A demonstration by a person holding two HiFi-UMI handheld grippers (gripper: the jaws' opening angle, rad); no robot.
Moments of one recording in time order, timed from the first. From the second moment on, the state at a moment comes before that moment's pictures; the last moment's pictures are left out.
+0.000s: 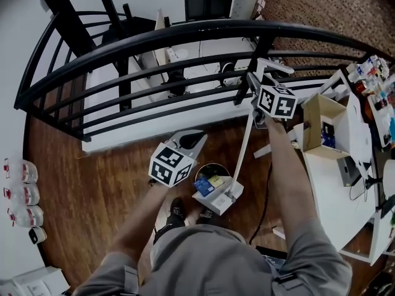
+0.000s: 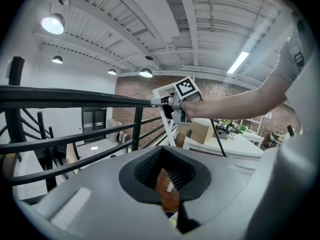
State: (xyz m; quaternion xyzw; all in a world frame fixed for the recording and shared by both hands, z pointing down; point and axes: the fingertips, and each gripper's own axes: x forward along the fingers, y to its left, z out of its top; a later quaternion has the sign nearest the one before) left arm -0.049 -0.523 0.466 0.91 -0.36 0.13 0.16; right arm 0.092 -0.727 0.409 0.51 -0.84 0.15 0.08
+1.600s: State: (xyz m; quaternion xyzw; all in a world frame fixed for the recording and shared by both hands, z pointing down) left arm 0.046 -0.404 0.438 0.97 -0.15 0.13 0.10; right arm 0.181 -0.370 0.313 0.59 -0.80 0.11 0.02
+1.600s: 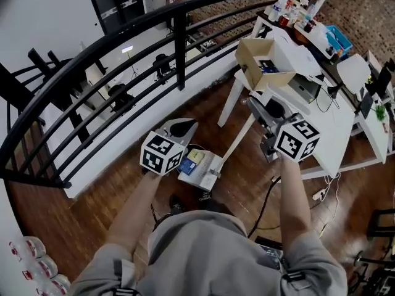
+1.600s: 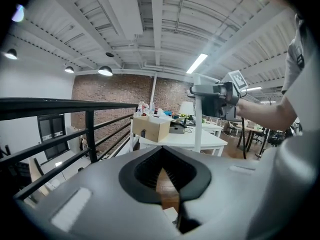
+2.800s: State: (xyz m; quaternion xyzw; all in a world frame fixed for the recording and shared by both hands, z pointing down) left arm -0.014 -0.470 0.469 0.93 -0.29 0.14 0.15; right arm 0.188 -0.620 0.366 0.57 -0.81 0.16 0.03
